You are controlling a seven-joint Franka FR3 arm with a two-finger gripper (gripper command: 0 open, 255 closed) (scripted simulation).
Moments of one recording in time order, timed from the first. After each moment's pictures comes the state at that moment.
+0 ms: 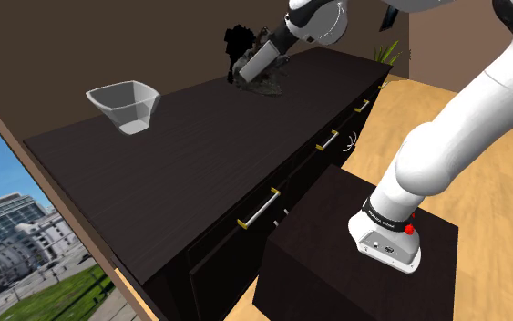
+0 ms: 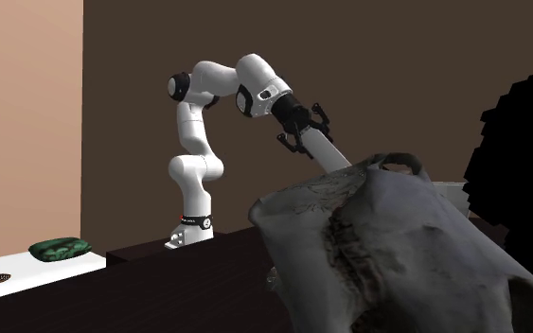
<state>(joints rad) 0.02 -0.24 -0.22 -2.31 0.47 2.69 0.65</state>
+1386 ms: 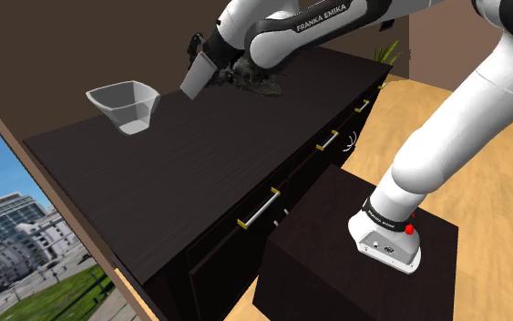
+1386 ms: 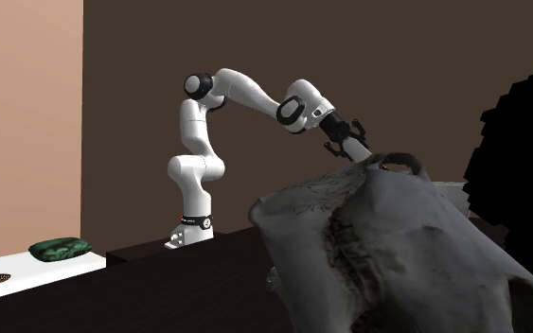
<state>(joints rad) -0.09 -0.18 0.36 -2.27 -0.03 2.81 1.54</state>
